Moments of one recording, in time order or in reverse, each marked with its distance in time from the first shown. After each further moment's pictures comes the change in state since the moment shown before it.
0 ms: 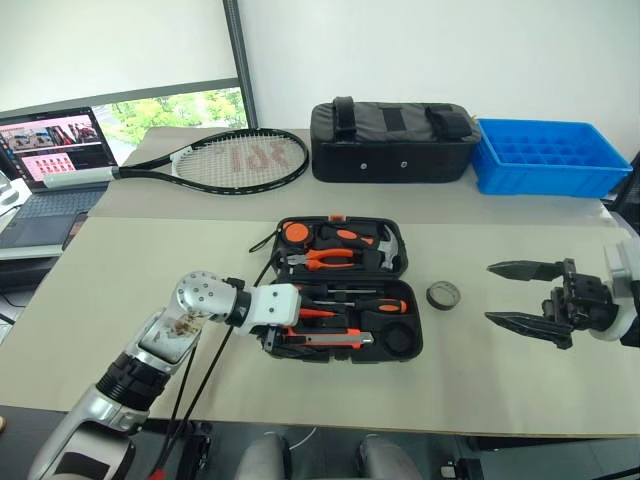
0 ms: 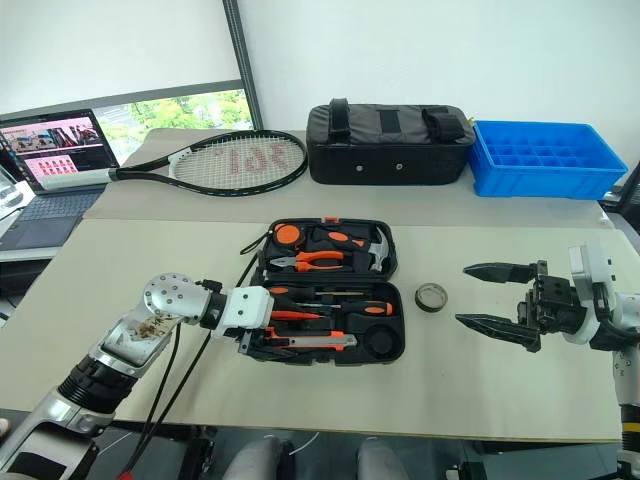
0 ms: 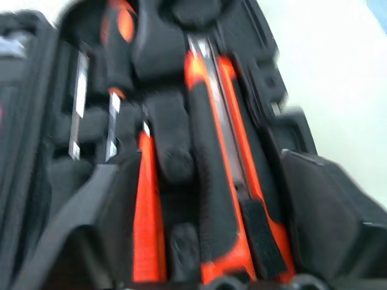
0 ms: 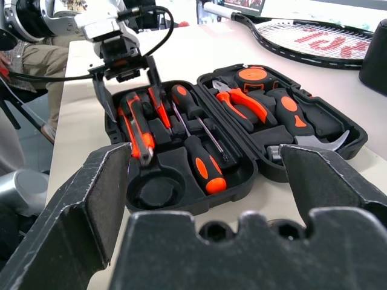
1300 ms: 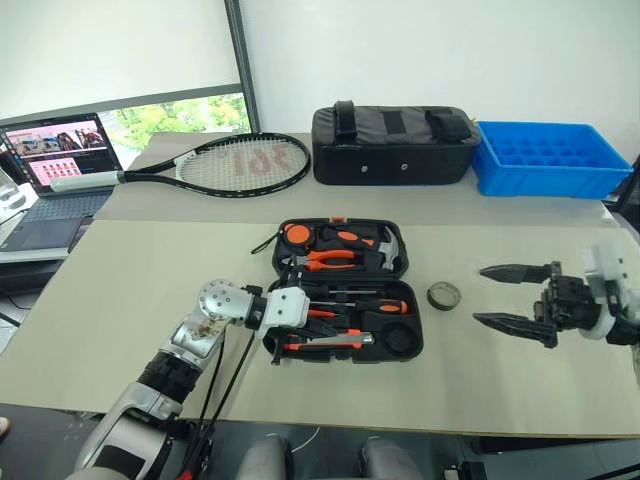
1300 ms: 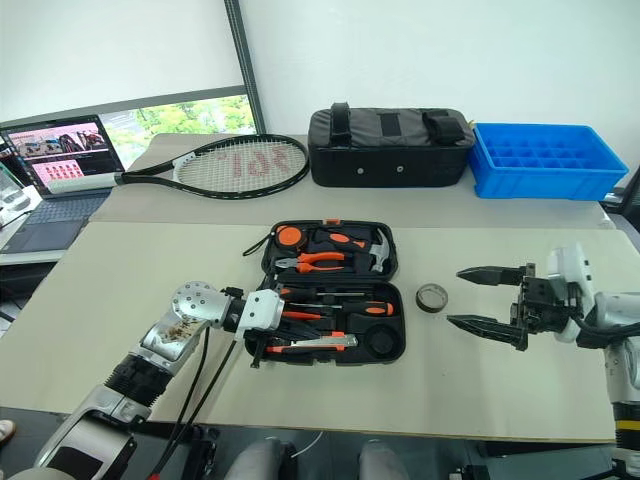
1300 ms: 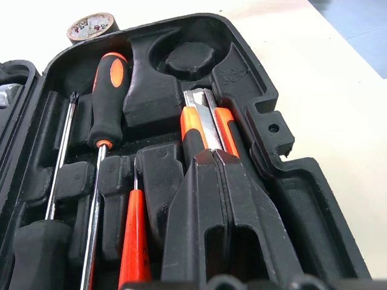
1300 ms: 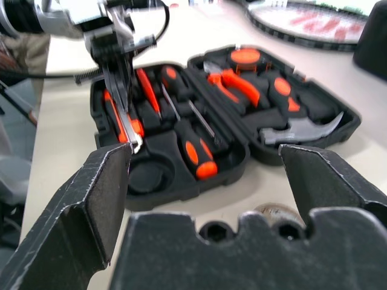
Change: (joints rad) left arm -0.036 -0.150 -0.069 0.352 0.044 -0.315 -0.069; right arm -0.024 0.000 0.070 0.010 -0.099 -0.015 -0.062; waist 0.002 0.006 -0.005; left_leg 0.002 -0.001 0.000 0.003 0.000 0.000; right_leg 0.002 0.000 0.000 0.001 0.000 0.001
